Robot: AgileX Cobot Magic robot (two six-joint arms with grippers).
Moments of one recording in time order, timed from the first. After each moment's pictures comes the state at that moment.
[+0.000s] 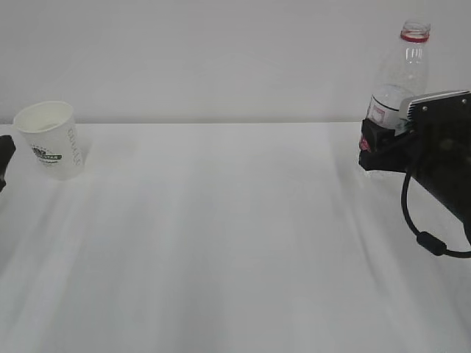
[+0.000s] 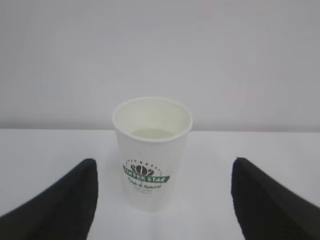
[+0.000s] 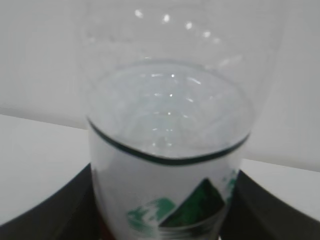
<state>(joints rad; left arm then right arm) 0.01 1.57 -0.27 0.05 -1.14 -0.11 0.11 1.94 -0.65 -0.04 -1.06 -0.09</state>
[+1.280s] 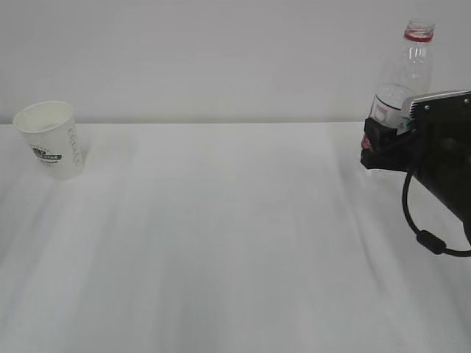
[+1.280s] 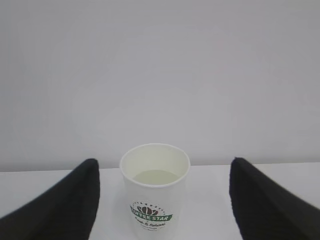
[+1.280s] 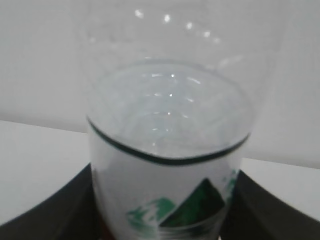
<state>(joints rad) 0.01 1.33 -0.27 0.05 -0.97 -0.08 0.11 1.94 -0.65 -0.01 -1.06 -0.09</state>
